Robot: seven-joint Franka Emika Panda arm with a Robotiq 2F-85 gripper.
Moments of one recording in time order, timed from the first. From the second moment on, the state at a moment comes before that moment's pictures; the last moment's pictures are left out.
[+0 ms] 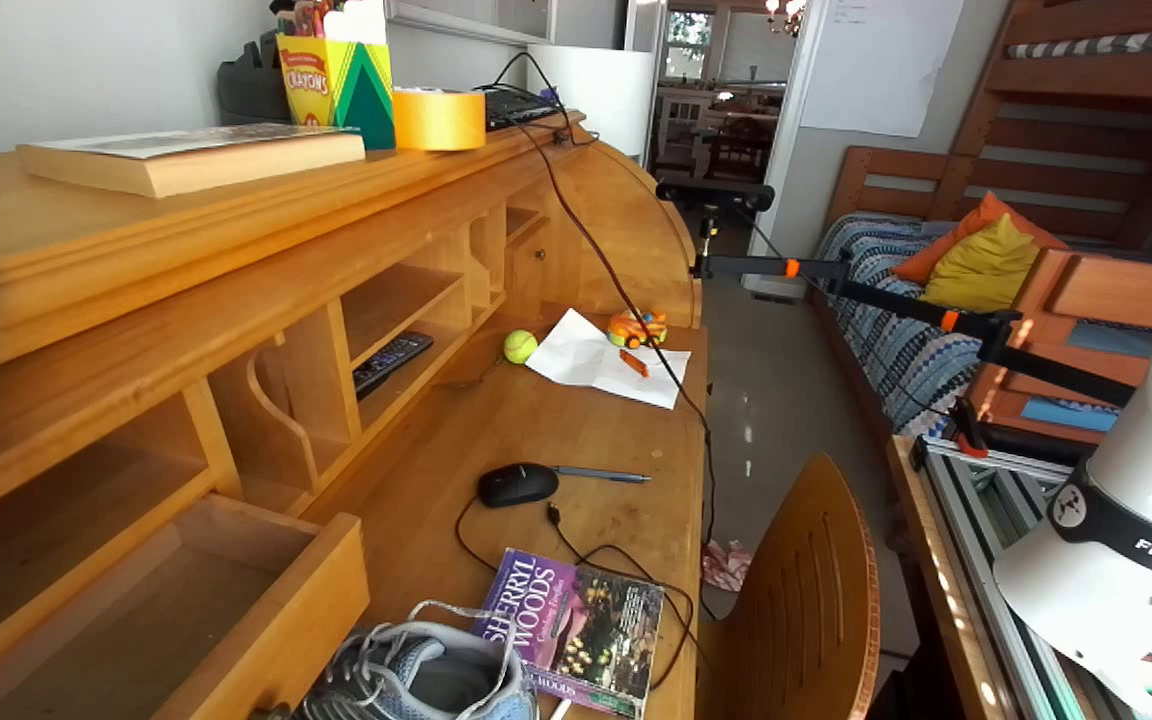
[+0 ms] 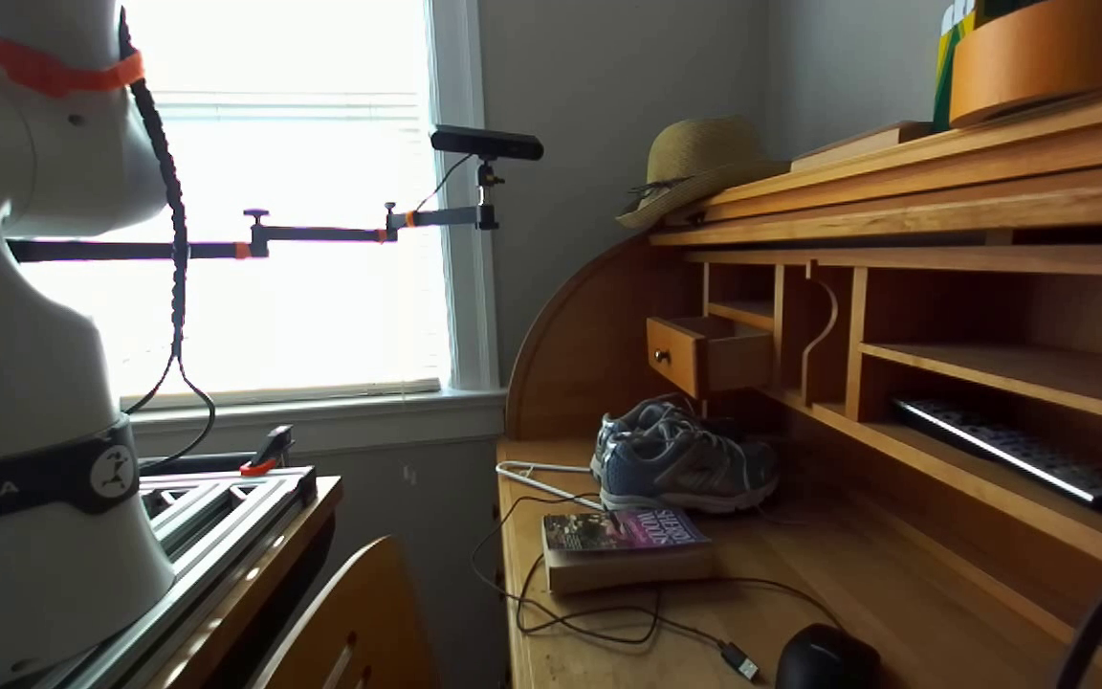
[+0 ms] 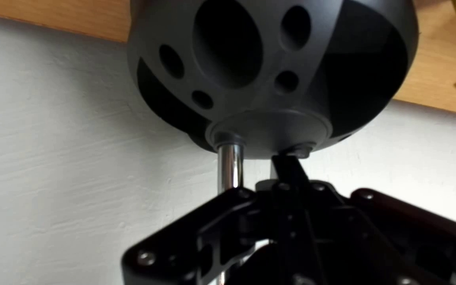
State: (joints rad) arm -0.20 0.44 0.10 -1.33 0.45 2.49 -0.76
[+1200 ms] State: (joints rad) arm -0.35 0.22 0.12 -1.42 0.62 2.24 -0.83
